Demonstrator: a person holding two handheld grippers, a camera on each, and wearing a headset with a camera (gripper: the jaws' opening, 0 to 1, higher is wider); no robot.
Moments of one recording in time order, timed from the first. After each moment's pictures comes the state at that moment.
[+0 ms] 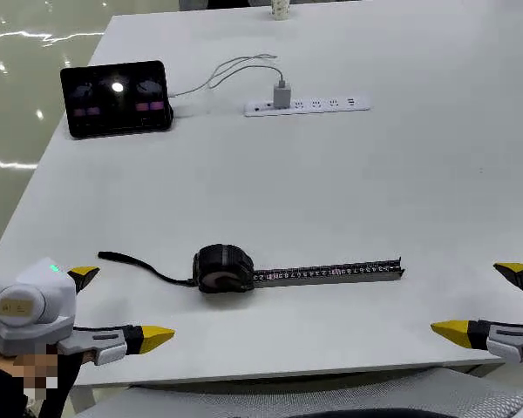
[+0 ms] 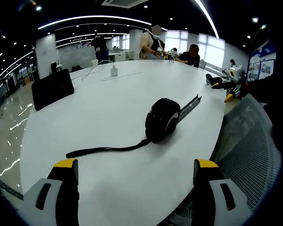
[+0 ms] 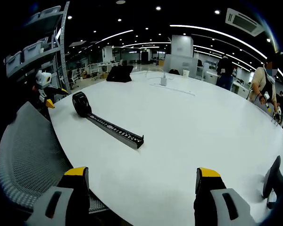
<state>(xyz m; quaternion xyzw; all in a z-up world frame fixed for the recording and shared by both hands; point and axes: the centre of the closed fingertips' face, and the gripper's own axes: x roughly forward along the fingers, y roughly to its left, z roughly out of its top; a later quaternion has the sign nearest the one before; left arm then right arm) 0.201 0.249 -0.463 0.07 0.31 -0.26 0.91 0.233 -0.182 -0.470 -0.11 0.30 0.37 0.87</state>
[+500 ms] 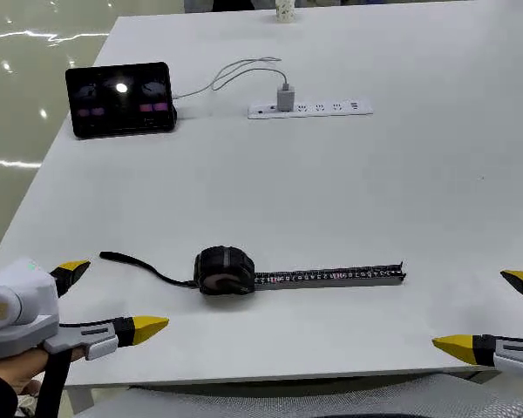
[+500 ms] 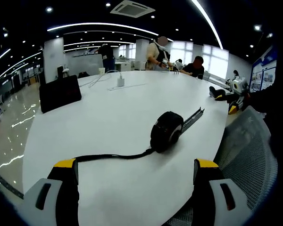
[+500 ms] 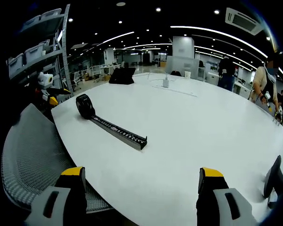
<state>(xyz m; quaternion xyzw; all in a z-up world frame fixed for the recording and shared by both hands) 0.205 0.257 -0.445 0.05 0.28 -0.24 0.93 0.230 -0.182 -0.465 -0.11 0.30 0.37 0.87</state>
